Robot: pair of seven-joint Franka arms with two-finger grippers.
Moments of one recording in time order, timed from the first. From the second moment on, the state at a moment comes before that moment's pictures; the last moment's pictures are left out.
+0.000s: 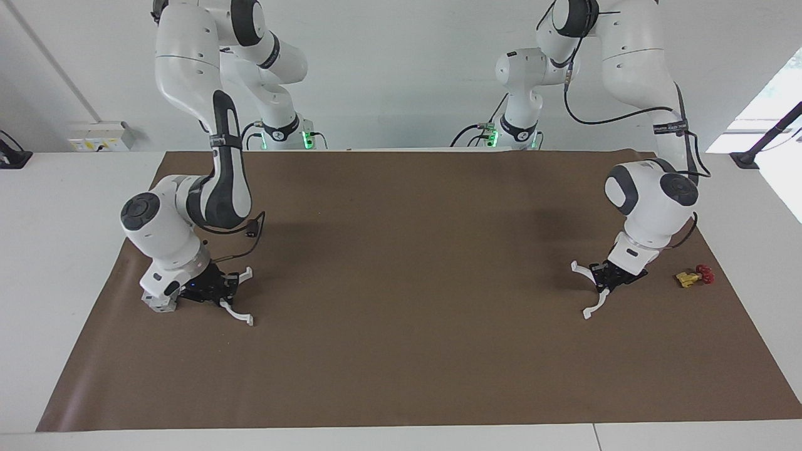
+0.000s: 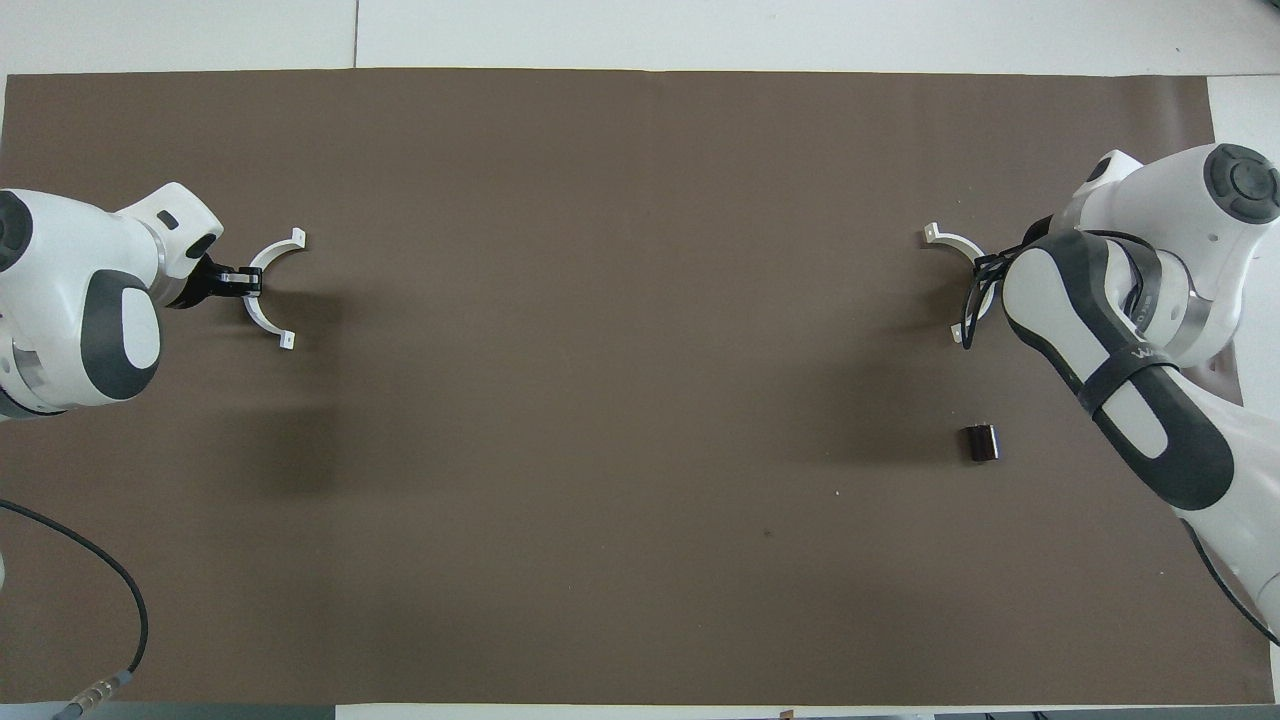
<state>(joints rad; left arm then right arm) 0.03 0.36 0.01 -1.95 -0.02 2.44 0.15 -0.01 0.45 -0.08 -1.80 0.15 2.26 -0.37</state>
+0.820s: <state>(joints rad) 0.03 0.23 0.01 -1.87 -0.02 2.23 0.15 0.22 0.43 -0.06 -1.58 0.15 1.95 0.04</state>
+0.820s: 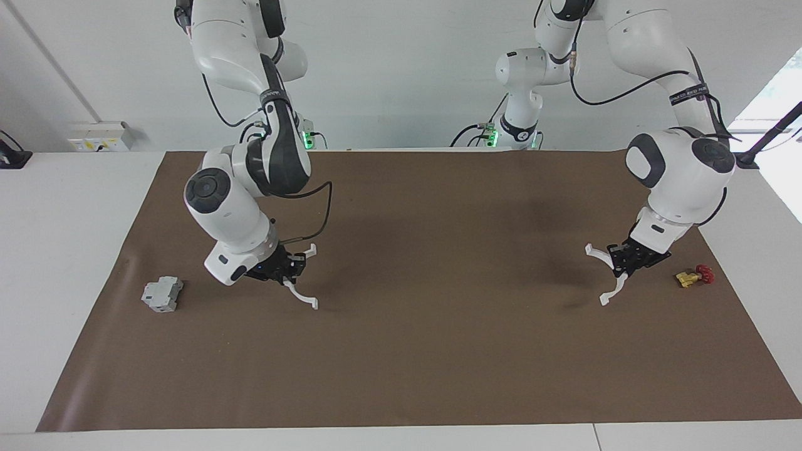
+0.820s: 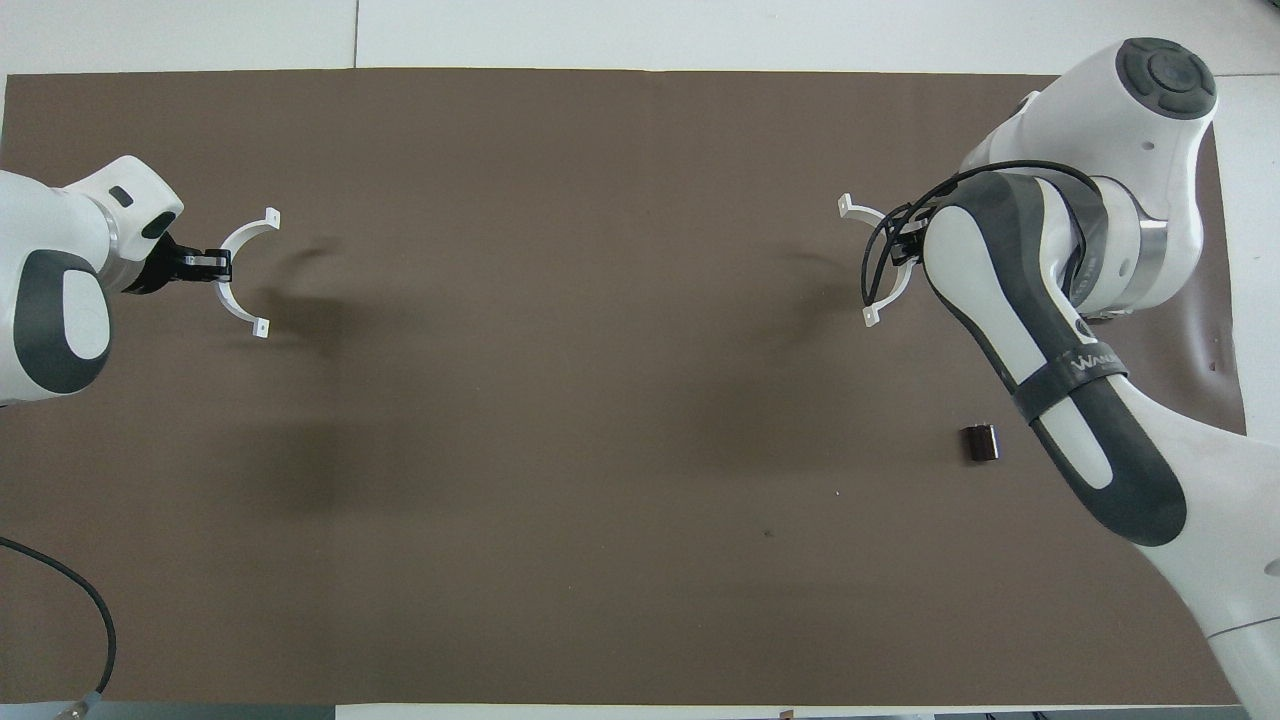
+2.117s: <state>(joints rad) 0.03 0.21 0.02 -1.87 -0.02 2.20 0.14 0.61 0.57 -0.06 -1.56 0.08 2.24 0.54</state>
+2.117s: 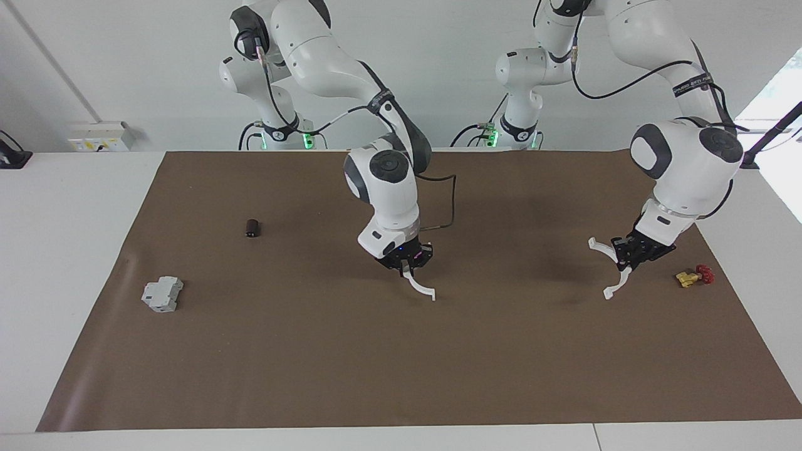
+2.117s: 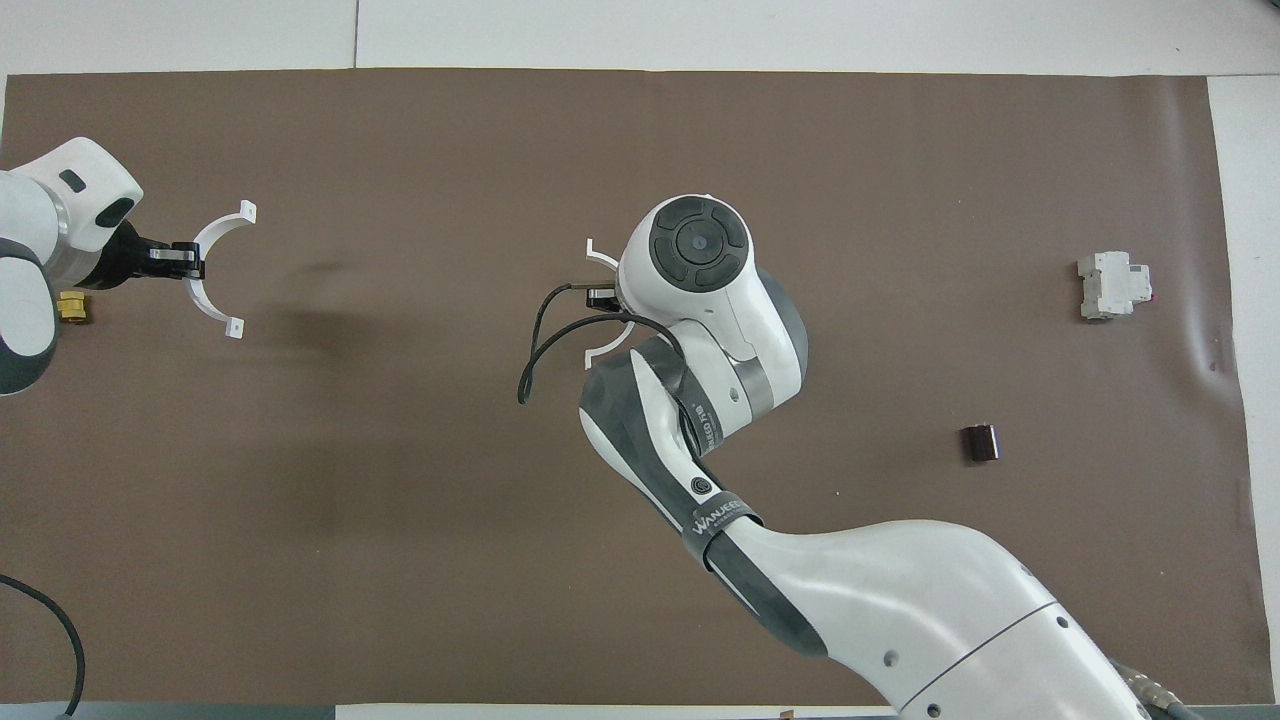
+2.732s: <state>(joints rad) 0.03 0.21 0.01 -1.87 -0.02 2.20 0.14 0.63 0.61 -0.06 -1.57 0.05 2.26 0.50</state>
